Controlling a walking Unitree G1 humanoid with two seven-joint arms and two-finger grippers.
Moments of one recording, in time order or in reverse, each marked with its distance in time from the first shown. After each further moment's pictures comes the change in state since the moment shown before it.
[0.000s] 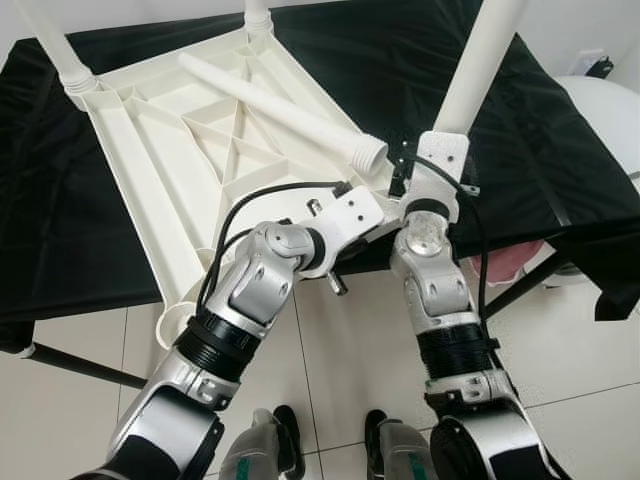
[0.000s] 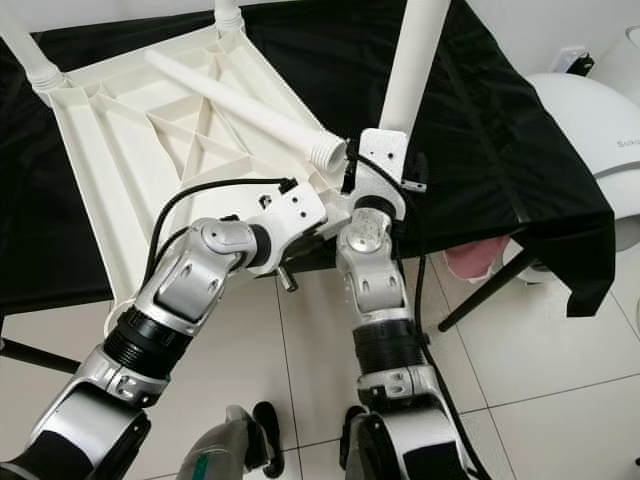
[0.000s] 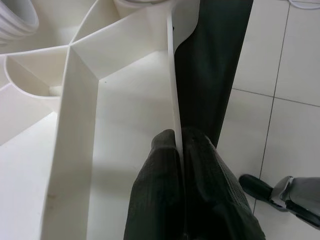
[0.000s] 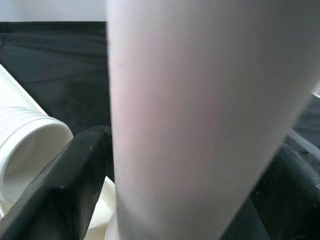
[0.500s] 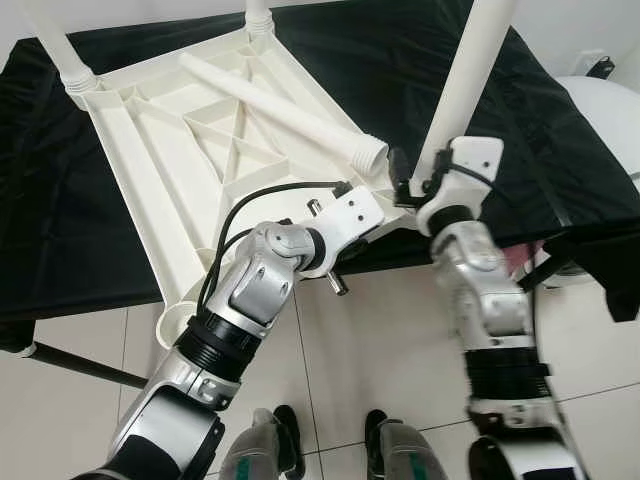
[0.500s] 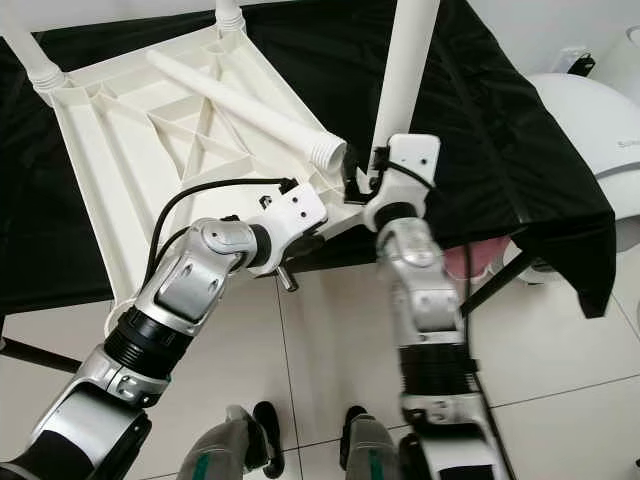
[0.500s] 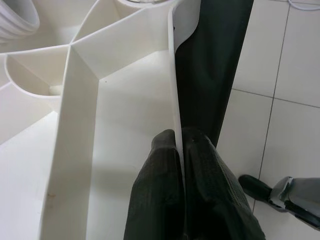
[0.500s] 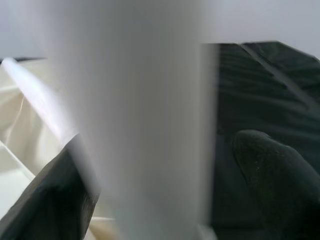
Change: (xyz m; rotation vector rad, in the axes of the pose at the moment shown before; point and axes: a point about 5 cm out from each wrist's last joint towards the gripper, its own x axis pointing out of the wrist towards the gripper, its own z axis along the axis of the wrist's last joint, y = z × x) left arm 0.001 -0.001 0.001 -0.002 -0.004 -0.003; right arm 0.012 -0.055 0.014 0.038 -0.044 0.455
